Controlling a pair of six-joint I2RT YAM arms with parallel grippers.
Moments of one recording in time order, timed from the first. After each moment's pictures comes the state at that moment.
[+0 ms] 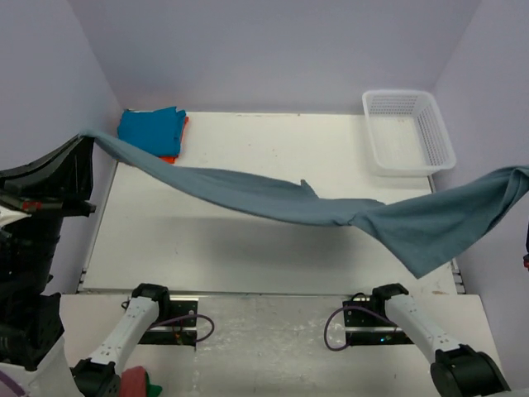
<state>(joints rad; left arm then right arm) -0.14 0.71 1.72 -0.46 0.18 -0.21 0.20 0.84 2.27 -0.73 -0.17 0.16</state>
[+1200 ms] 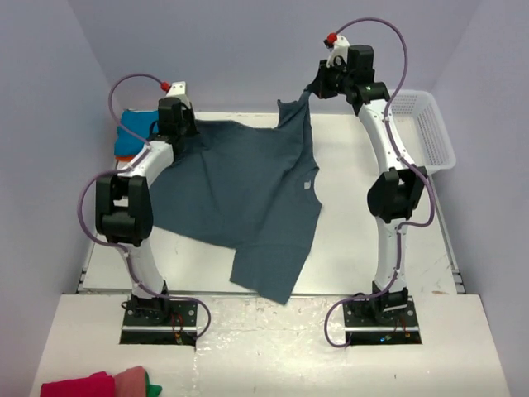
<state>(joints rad) -0.09 1.90 1.44 0.06 -0.04 -0.18 0.18 2.26 2.41 -0.56 -0.41 0.04</state>
